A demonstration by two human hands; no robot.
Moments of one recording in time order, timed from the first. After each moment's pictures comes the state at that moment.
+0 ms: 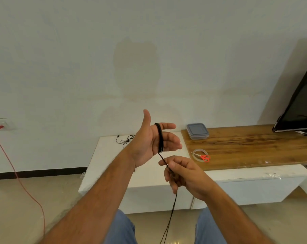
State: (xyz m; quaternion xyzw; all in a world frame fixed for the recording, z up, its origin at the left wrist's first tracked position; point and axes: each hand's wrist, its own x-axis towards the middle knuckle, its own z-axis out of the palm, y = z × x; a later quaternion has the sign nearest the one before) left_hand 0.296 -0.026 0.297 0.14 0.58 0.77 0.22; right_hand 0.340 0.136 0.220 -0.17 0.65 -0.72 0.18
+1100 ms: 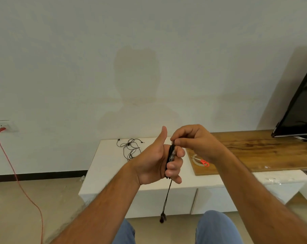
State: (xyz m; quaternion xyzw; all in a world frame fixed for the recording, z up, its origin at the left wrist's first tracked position) left_hand 0.327 -0.020 0.293 0.17 0.51 0.74 0.40; right_hand 0.297 0.156 0.300 -0.27 0.70 -0.66 0.07
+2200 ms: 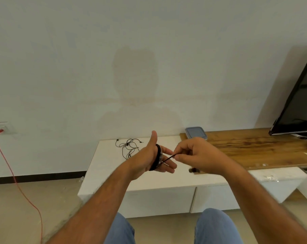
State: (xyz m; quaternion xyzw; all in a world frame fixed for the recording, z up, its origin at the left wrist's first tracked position) left_hand 0.308 -0.032 0.269 0.09 0.71 0.63 0.28; right_hand 0.329 0.164 0.295 -0.22 0.90 -0.38 0.05
